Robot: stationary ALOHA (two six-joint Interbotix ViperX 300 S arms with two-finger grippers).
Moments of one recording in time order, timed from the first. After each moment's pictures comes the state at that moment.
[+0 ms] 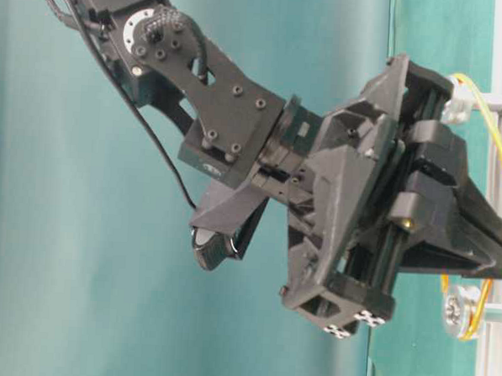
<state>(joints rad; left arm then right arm) 0.00 -0.96 0.99 0.03 0.55 -0.01 0.09 0.30 0.22 -0.15 0.56 1.43</state>
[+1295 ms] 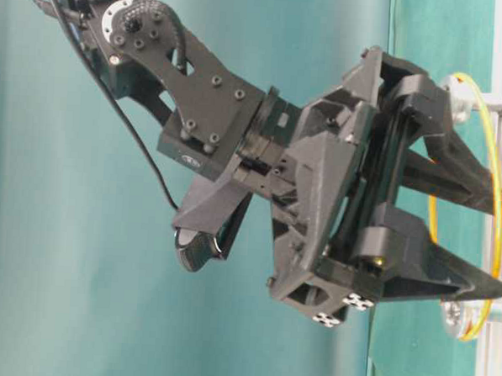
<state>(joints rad) 0.00 -0.96 0.99 0.03 0.55 -0.01 0.09 0.27 0.22 -0.17 0.59 1.41</state>
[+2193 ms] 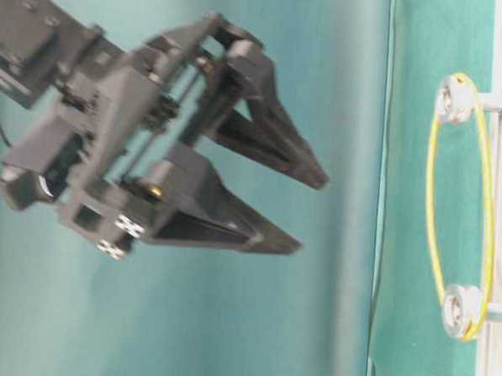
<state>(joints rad) 0.00 -0.96 0.99 0.03 0.55 -0.01 0.08 0.03 0.22 -0.31 0.72 1.39</state>
